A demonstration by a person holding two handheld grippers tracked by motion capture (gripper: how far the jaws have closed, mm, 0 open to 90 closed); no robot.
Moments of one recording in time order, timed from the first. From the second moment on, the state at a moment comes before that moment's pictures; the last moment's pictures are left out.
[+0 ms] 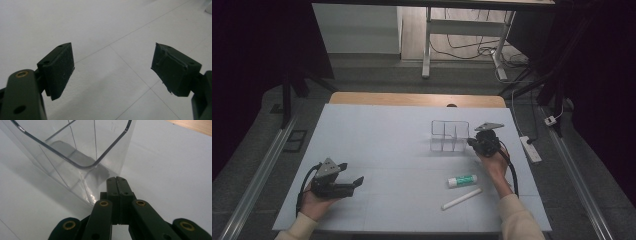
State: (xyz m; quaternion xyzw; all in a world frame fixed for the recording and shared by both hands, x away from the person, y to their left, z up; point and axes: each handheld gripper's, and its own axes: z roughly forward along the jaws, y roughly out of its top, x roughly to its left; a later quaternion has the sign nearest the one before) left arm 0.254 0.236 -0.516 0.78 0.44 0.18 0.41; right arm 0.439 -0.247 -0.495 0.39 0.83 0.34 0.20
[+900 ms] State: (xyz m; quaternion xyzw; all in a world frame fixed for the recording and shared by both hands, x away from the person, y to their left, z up) left arm 0.254 0.233 -0.518 0.79 0.43 0.18 0.40; right arm 0.442 -0.207 -0.495 0.38 0.84 0.34 0.20
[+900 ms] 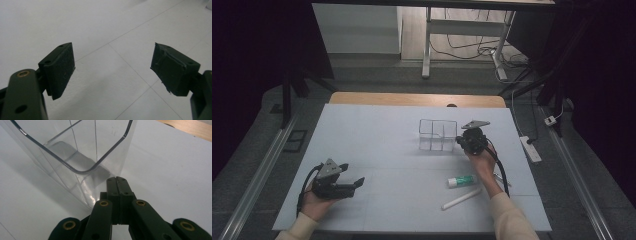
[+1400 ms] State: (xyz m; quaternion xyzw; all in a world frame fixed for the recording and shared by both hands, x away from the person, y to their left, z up) left arm 0.254 0.231 -0.518 0.79 0.43 0.18 0.40; right arm 0.446 -0.185 -0.496 0.36 0.84 0.35 0.20
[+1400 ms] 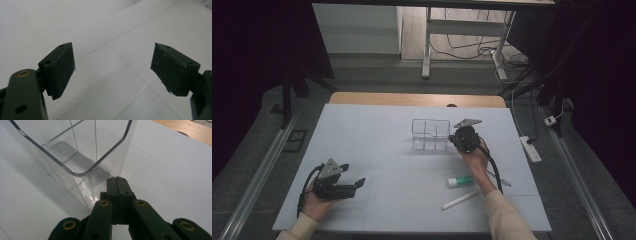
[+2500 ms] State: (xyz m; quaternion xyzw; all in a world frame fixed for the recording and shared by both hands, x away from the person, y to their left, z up) left arm 0.252 0.232 -0.519 0.79 0.44 0.18 0.39; right arm 0.449 -0.155 -0.499 0.34 0.85 0.35 0.20
